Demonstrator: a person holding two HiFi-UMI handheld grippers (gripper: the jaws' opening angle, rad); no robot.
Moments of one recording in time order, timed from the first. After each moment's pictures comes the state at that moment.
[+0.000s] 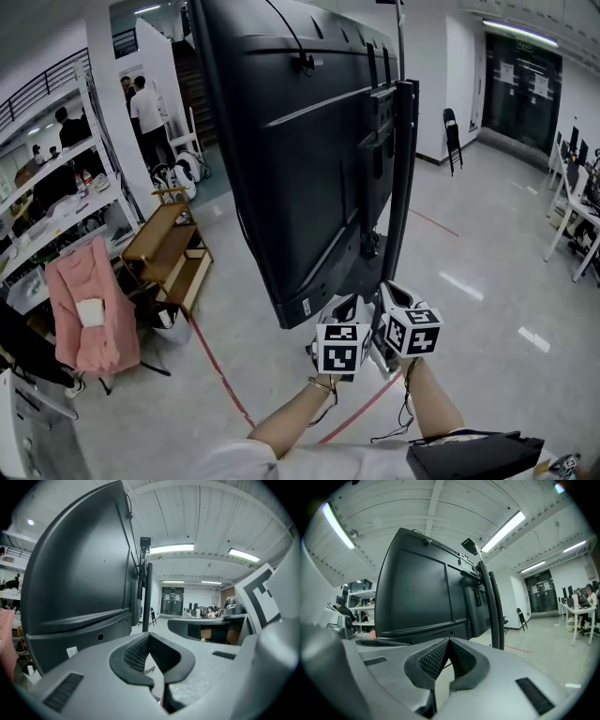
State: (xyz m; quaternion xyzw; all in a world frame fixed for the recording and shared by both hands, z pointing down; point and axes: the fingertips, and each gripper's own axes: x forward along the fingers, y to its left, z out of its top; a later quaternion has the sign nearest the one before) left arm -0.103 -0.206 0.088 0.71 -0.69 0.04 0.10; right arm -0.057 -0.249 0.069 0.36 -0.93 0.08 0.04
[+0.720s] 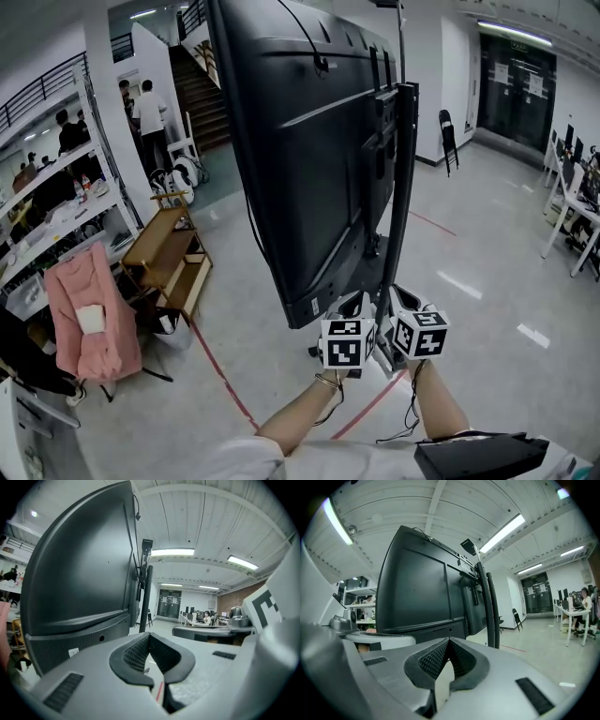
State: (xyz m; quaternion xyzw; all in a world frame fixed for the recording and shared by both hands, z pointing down) left arm -0.115 -0.201 0.080 0.73 -0.68 0.02 0.12; right arm -0.059 -0.235 0.072 0.38 -0.92 0.08 0.05
